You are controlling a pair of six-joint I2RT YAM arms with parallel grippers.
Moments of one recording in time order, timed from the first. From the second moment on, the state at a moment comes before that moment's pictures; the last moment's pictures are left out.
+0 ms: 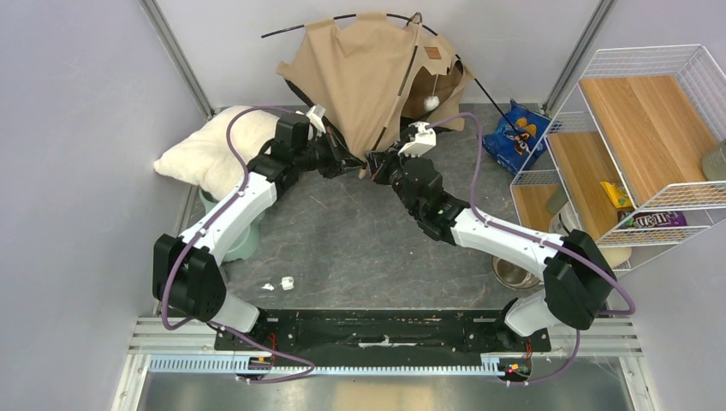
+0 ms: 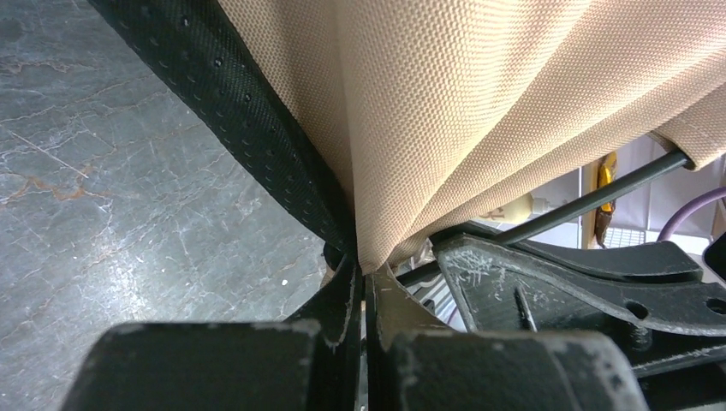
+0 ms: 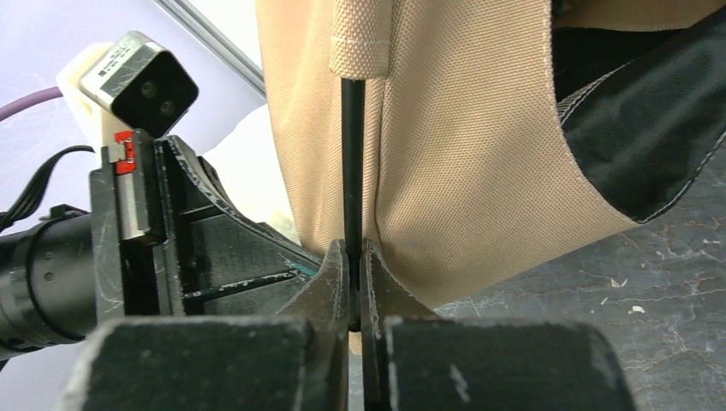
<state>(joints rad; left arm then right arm) -0.41 1.49 1.24 -0.28 0.44 -0.84 0.81 1.47 1.01 0.43 0.41 0.61</state>
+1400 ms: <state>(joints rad) -0.39 1.47 1.17 -0.28 0.54 -0.97 0.81 1.33 0.98 0.19 0.47 0.61</state>
